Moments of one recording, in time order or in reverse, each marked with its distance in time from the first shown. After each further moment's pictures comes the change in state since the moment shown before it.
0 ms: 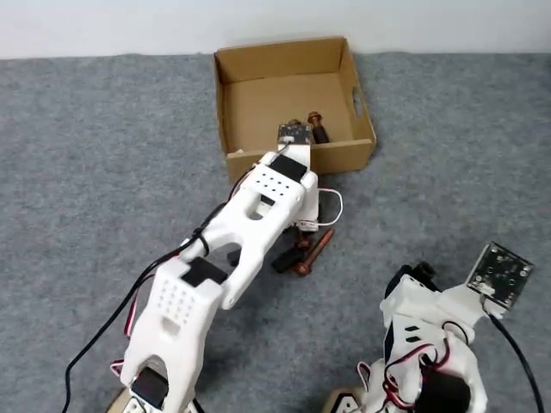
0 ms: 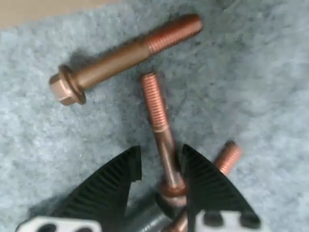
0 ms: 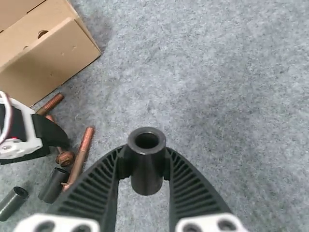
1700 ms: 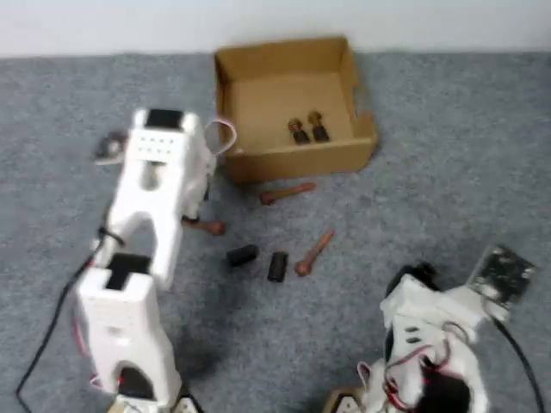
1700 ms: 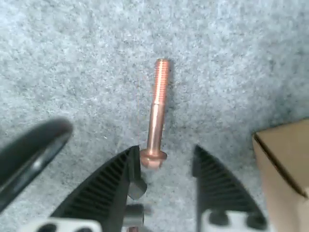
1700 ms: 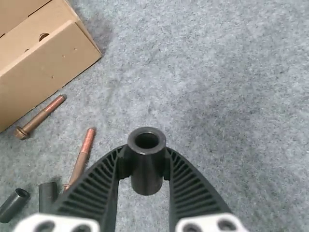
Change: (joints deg) left arm -25.1 -14.9 2.1 20.3 56.2; right arm 0.0 -0.4 0.0 0.0 -0.5
